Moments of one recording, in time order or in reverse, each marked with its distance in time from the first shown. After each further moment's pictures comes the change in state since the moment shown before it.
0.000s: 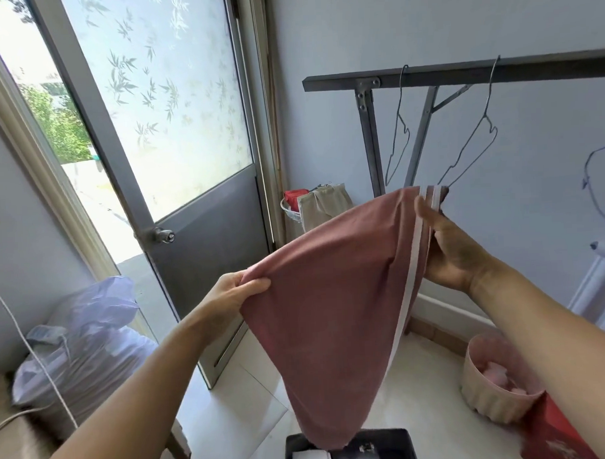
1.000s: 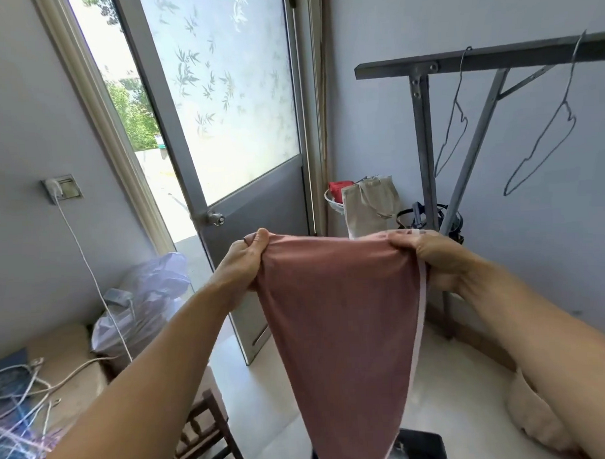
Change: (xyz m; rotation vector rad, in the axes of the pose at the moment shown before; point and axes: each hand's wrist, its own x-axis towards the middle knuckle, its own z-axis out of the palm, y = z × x) left_hand -0.028 0.044 -0.004 0.013 0.414 -0.043; right_hand 0.025 0.033 0.043 -0.257 -0.131 0.168
